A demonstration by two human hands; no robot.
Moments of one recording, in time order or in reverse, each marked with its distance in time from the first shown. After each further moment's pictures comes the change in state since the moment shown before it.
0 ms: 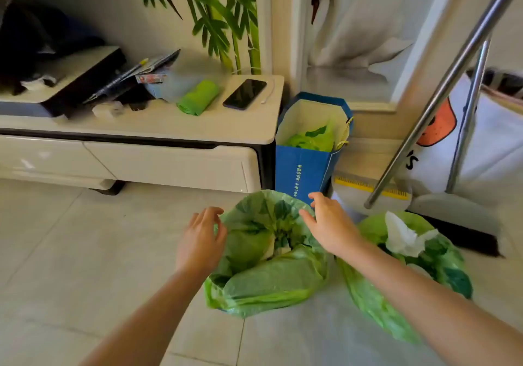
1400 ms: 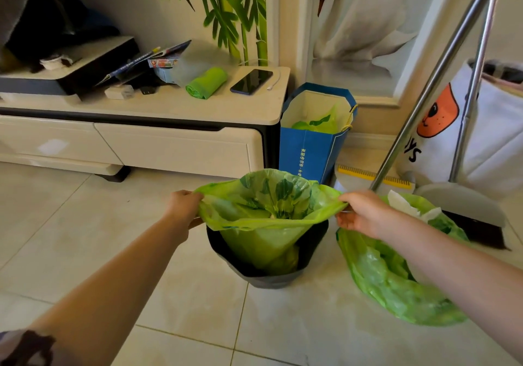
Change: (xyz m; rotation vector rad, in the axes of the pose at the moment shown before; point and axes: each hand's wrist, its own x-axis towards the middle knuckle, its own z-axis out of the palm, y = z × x) left_hand 0.008 -0.020 -0.021 -0.780 -0.060 -0.662; right_hand -0.022 0.032 -0.011 1.095 -0.133 0.736
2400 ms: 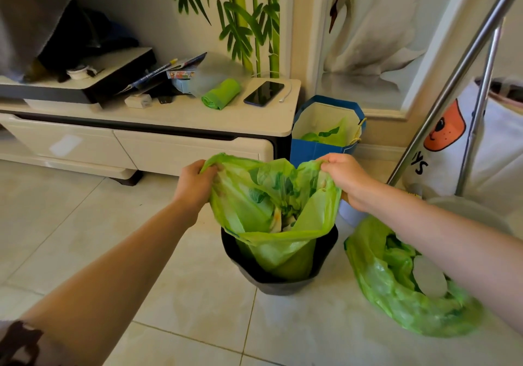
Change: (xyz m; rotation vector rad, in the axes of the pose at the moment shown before) left_hand -0.028 0.061 -0.013 0.026 -0.040 0.354; right_hand -0.051 -0.073 0.057 -0.309 -0.115 -0.500
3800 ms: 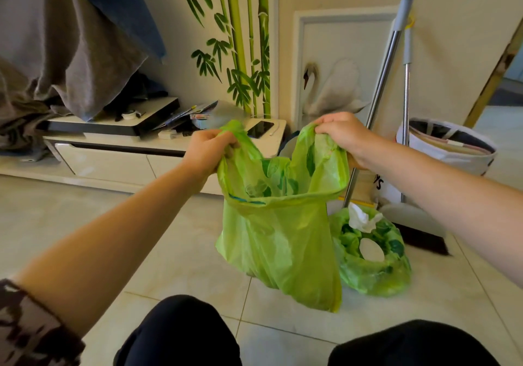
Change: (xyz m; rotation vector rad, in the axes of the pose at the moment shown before) left_hand -0.196 0.163 -0.045 -0.022 -0.074 0.219; right_hand -0.195 -0.137 -0.079 -0.016 0.023 -0.328
